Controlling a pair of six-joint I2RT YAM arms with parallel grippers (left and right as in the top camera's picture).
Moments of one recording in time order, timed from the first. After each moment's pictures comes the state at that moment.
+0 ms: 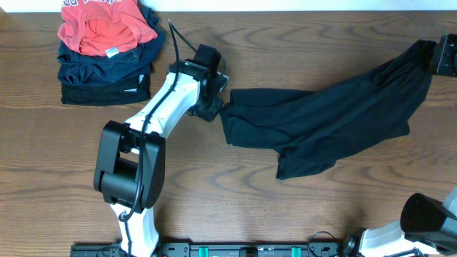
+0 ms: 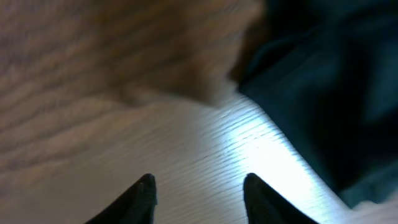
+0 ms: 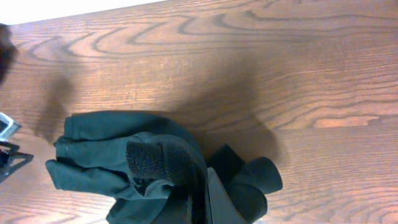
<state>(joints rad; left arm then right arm) -0.35 2.00 1.52 -0.93 0.03 0.17 -0.38 1.72 2.21 -1.48 -0.33 -0.16</state>
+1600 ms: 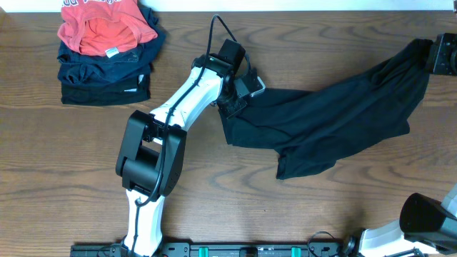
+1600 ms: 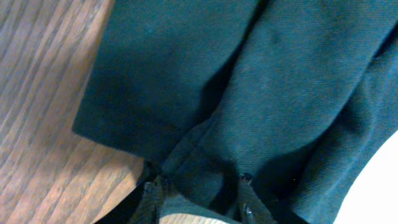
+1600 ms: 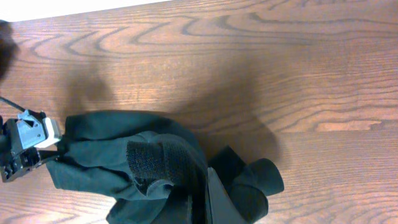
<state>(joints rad) -0.45 2.14 1.67 -0.90 0.21 0.61 -0.36 1.72 2.21 -1.47 -0.32 -0.17</state>
